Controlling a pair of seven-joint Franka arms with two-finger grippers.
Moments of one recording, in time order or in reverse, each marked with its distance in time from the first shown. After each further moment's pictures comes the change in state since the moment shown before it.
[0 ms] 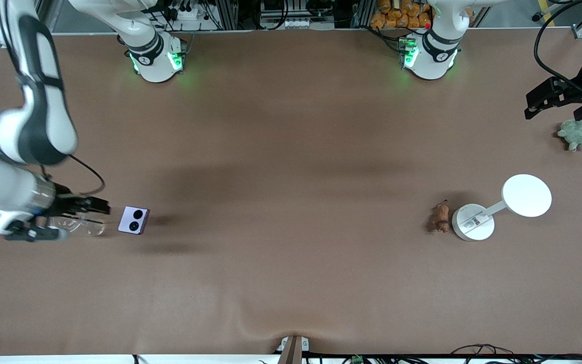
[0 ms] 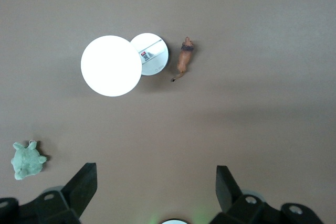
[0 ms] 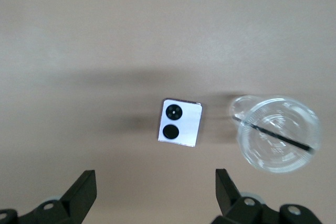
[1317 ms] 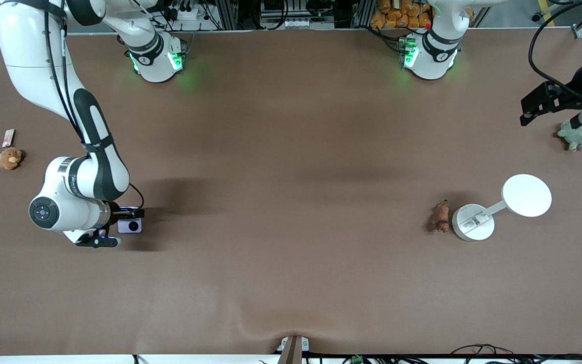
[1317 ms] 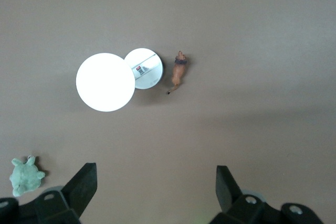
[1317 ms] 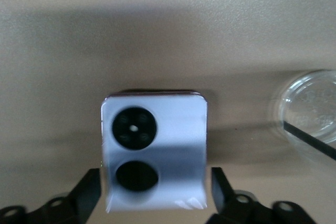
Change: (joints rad) left arm -0.018 0.003 -0.008 0.008 0.000 0.039 0.002; right arm 0.003 0.342 0.003 -0.122 0.004 0.252 0.008
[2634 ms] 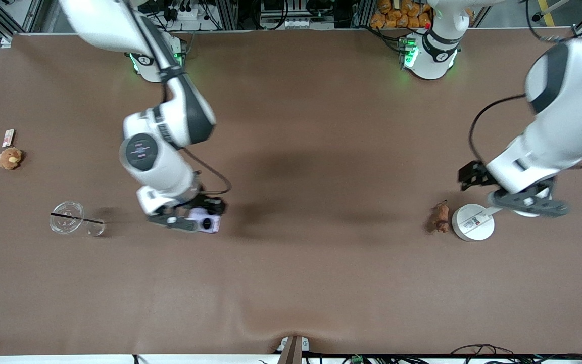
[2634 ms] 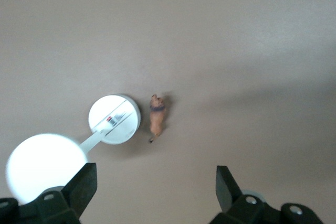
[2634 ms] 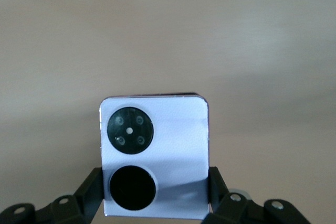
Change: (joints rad) left arm 0.070 0.284 -0.198 0.062 0.085 0.224 0.003; right arm 0.368 -0.193 0.005 0.063 0.004 0.017 0.631
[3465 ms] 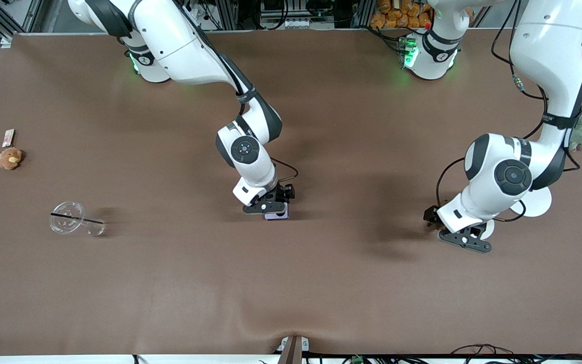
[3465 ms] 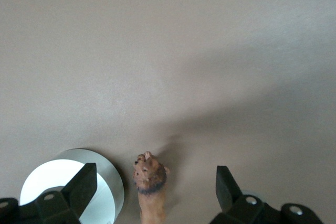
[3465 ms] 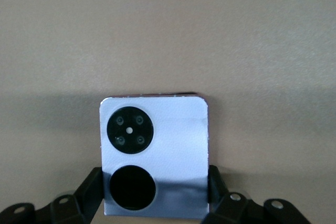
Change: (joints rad) left arm -0.013 0.272 0.031 -0.283 0.126 0.588 0.026; right arm 0.229 0.335 0.110 0.056 0.015 0.408 0.001
